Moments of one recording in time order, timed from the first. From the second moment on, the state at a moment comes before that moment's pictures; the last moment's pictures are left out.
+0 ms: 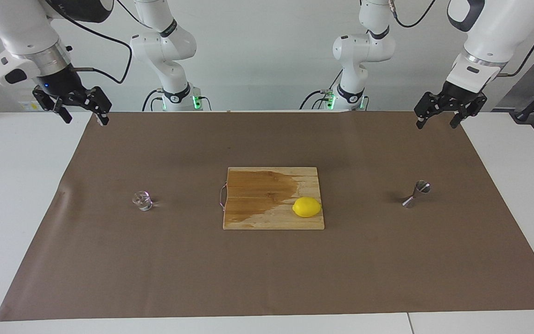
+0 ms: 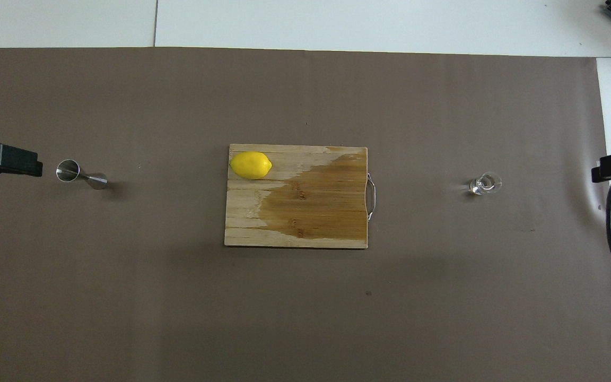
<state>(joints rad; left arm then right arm) -0.05 -0.05 0.01 -1.63 -0.01 1.63 0.02 0.10 -0.03 -0.21 -1.58 -0.01 1.55 -0.03</state>
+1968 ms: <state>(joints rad) 0.29 0.26 0.02 -1.40 -0.62 1.20 -0.63 0.05 -0.03 -0.18 -1.58 -0.01 1.55 -0.03</state>
